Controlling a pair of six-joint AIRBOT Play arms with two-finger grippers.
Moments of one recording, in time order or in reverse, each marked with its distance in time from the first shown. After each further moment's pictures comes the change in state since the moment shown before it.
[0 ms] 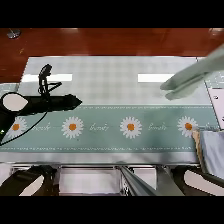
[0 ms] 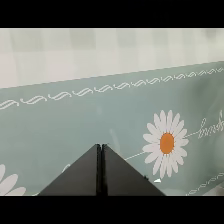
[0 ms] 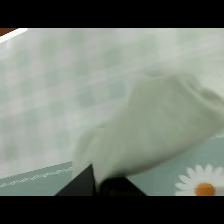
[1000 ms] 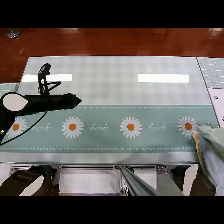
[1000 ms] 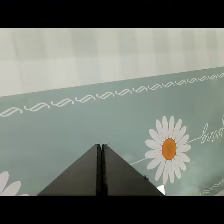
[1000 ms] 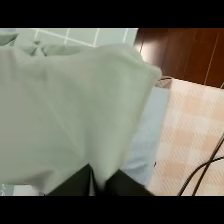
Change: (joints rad) left arm 0.000 0.000 0.000 0.000 0.028 0.015; right arm -0.781 0.792 -0.930 -0.532 0.053 -0.062
